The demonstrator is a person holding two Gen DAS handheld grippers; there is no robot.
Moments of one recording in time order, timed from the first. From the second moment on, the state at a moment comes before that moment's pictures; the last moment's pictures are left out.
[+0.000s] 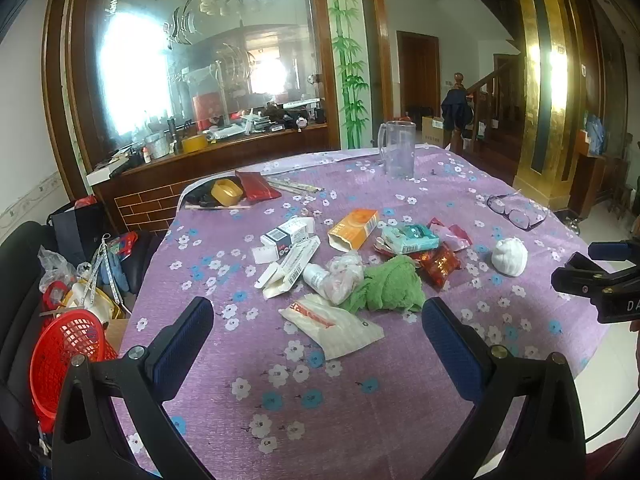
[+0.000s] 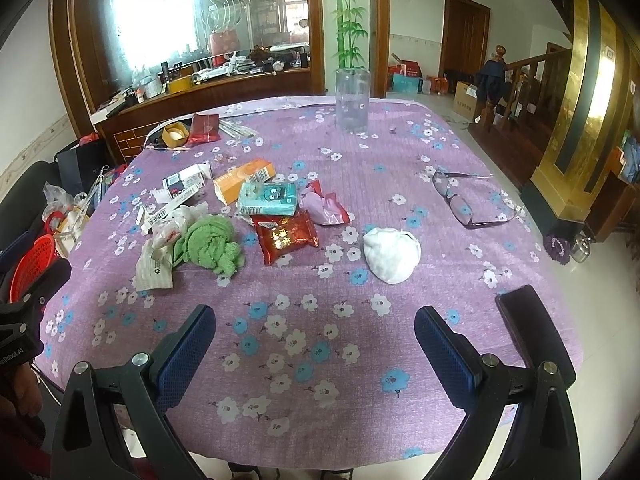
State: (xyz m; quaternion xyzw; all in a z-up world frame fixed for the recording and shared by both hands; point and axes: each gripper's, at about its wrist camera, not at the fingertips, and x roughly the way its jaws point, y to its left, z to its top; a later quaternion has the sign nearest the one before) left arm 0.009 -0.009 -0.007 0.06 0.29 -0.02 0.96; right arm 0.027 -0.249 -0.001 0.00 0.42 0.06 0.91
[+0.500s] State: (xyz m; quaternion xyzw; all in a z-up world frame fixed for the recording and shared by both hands) left arm 0.019 -0.015 -0.010 0.10 0.31 -0.01 0.94; right arm 0.037 -0.253 -0.012 0.01 0.43 0.07 0.90
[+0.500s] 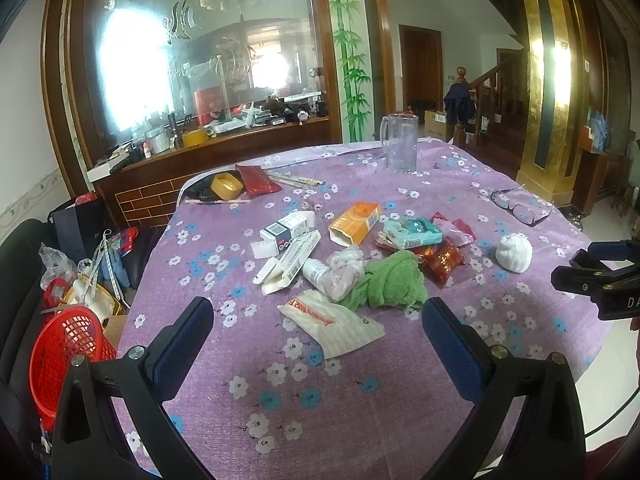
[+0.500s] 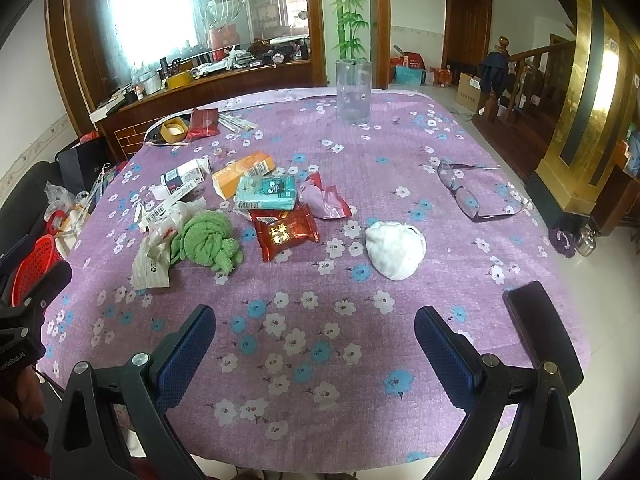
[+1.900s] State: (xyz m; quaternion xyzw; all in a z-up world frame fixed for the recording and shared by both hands) left arm 0.118 0.033 -0.104 -0.11 0.50 0.02 0.86; right arm 0.162 -0.323 -0.090 0.09 0.52 0.07 0.85
